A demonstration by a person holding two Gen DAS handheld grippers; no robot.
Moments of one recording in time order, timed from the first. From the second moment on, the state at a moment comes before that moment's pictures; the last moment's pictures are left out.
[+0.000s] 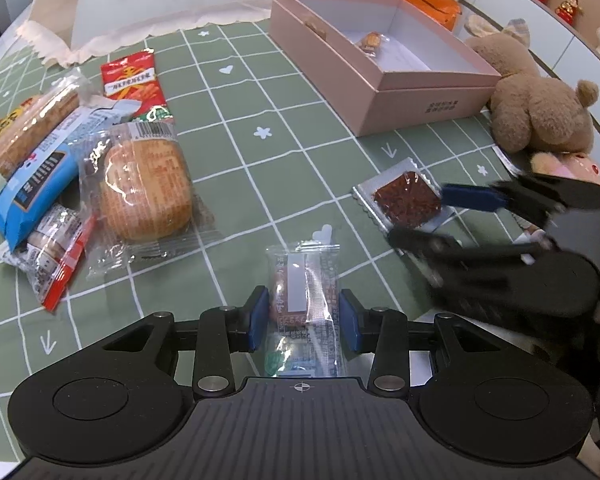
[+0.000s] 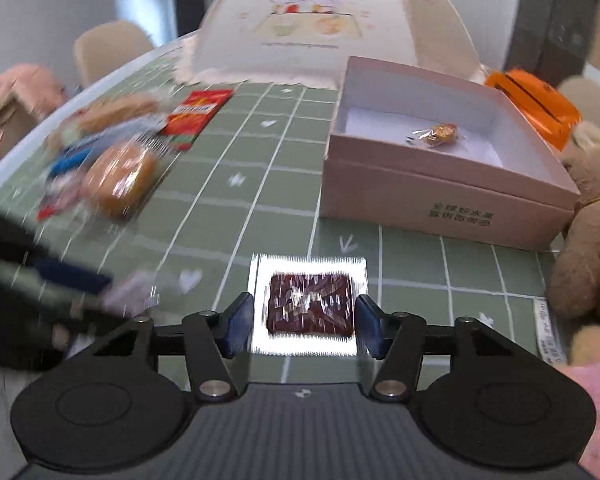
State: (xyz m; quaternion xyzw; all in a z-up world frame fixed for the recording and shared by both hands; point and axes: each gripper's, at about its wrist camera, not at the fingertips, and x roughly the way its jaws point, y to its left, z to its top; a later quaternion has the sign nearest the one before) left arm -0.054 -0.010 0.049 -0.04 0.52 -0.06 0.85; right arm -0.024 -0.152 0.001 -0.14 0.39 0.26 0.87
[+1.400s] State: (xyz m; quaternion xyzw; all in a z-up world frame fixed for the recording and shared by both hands) left arm -0.076 0.033 0.048 -0.05 0.52 -0.06 0.85; right arm -0.022 -0.119 0.011 -0.15 0.39 0.18 0.89
